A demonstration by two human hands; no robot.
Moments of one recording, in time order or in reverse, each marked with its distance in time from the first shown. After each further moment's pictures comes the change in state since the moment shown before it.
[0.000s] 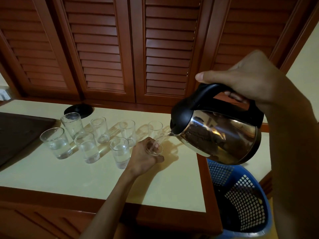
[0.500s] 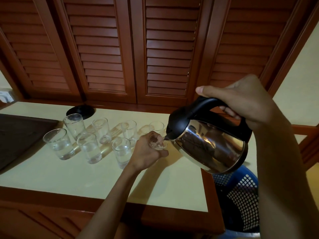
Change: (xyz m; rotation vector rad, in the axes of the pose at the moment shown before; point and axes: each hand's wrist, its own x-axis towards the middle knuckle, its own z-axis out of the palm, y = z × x) left_hand 0.004 0.019 -0.005 -0.077 0.001 0.032; right_hand -0.017 0.023 0.025 0.142 0.060 0.121
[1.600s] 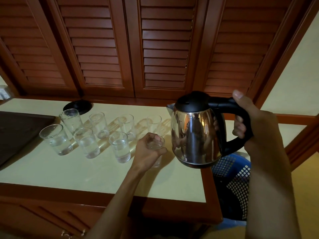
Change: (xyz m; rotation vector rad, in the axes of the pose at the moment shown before) left_hand -0.013 -0.023 0.025 -0.176 0.101 -0.061; right_hand -0.029 0.085 0.002 0.635 0.161 0.188
